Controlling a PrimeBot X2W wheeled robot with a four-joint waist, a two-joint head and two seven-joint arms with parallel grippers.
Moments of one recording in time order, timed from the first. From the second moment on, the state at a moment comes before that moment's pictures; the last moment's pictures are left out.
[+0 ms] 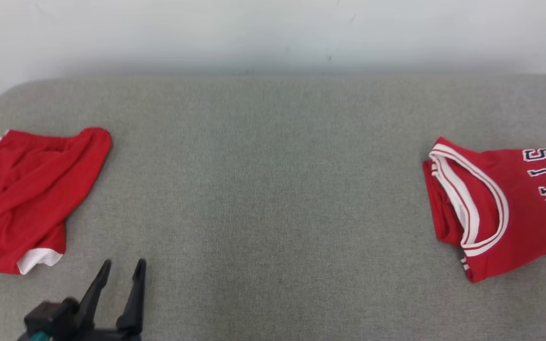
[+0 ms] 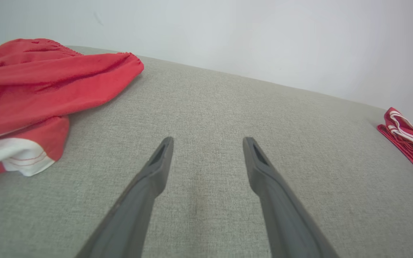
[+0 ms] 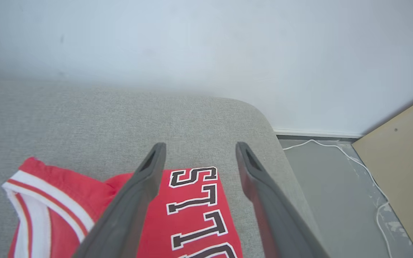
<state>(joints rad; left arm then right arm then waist) -0.10 0.26 -0.33 0.25 -0.46 -0.04 -0.25 -0.82 -0.57 0.43 0.90 0.55 -0.08 0.14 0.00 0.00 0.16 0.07</state>
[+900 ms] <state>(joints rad) 0.10 0.29 -0.22 0.18 -0.45 0.06 -0.25 -0.26 -0.39 0.35 0.32 0.62 -0.08 -0.25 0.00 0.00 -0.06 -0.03</state>
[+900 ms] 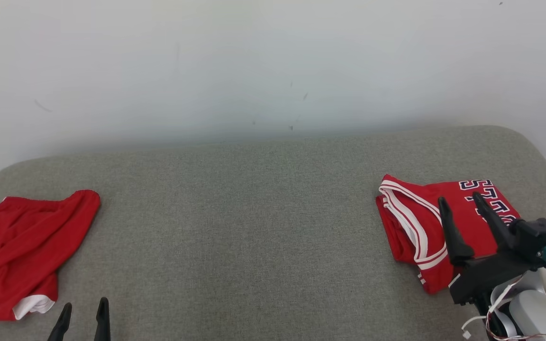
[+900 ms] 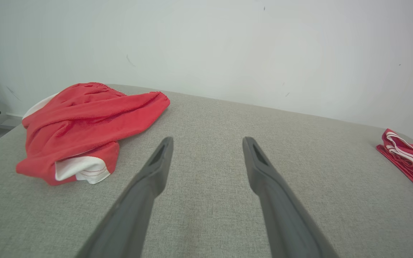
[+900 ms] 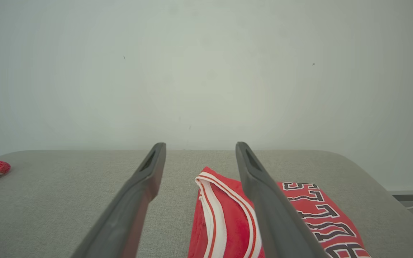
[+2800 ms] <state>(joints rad) 0.14 0.32 -0.22 0.07 -0.39 0.11 -0.17 0.06 -0.30 0.12 0.15 0.35 -0.12 -0.26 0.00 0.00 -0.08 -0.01</state>
